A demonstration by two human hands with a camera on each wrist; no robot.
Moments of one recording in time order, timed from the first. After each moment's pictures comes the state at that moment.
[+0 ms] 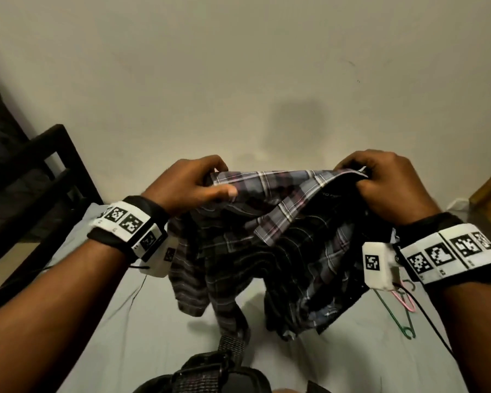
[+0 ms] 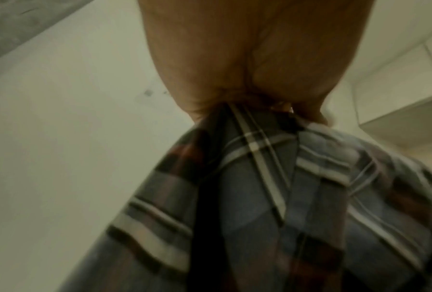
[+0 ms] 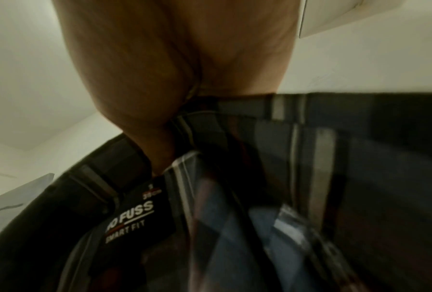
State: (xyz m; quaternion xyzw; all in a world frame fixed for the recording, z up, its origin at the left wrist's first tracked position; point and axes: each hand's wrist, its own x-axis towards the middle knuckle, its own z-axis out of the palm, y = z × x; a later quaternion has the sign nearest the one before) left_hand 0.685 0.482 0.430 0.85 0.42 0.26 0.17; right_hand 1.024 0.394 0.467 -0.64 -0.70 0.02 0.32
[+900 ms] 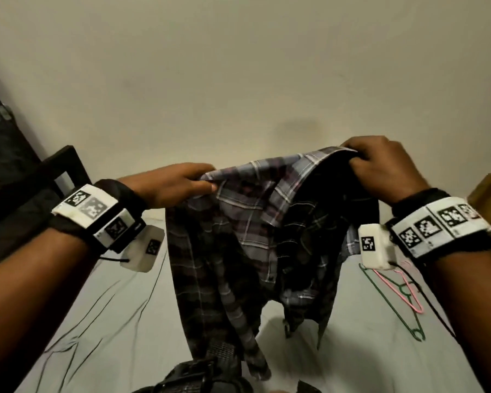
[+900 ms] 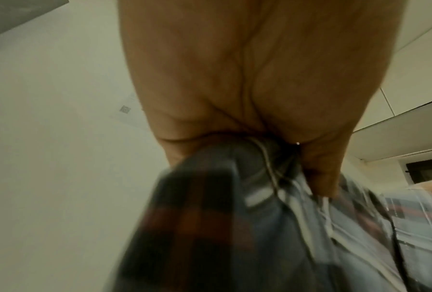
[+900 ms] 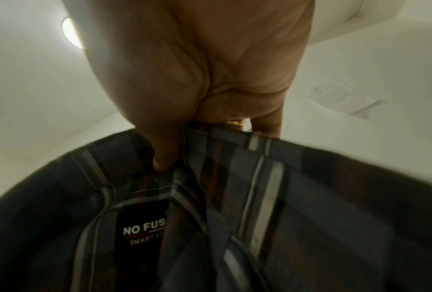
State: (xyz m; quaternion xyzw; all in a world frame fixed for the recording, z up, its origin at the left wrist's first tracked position) left_hand 0.663 0.460 0.484 0.85 0.44 0.12 0.27; right_hand 1.011 0.382 0.500 -0.69 -0.65 0.00 0.30
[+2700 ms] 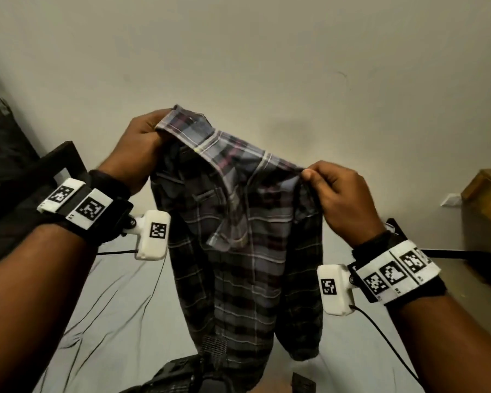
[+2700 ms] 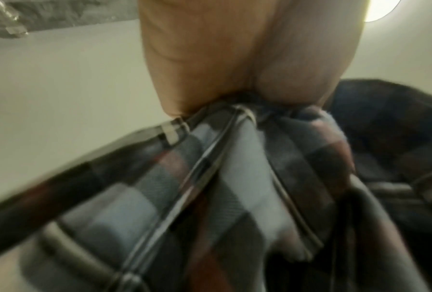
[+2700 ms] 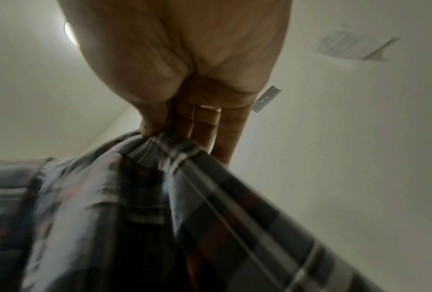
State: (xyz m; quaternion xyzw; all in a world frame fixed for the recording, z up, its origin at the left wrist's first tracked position) left_hand 0.620 0.454 0.496 0.69 0.32 0.52 0.39; right_hand 0.924 0.357 0.441 -0.54 -0.68 0.06 0.49
